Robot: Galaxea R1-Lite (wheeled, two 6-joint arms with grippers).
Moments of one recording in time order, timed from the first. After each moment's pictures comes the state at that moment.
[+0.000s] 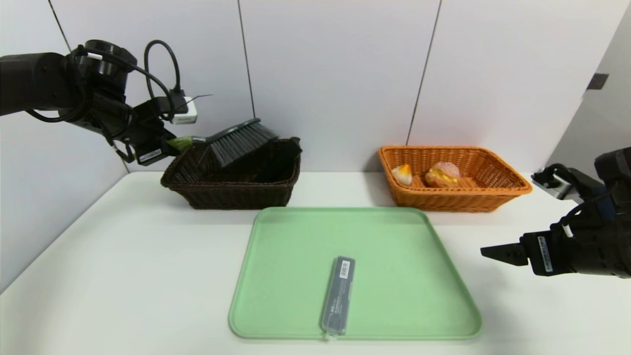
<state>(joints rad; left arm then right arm) 0.01 2.03 -1.96 0.60 -0.14 1.16 0.12 1.41 -0.79 0.18 0.07 0.00</state>
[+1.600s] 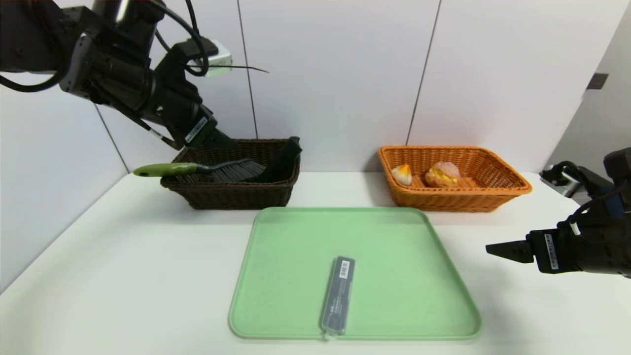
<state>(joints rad) -0.29 1.84 -1.95 0.69 -0.13 0.59 0.09 1.40 -0.79 0.18 0.08 0.00</state>
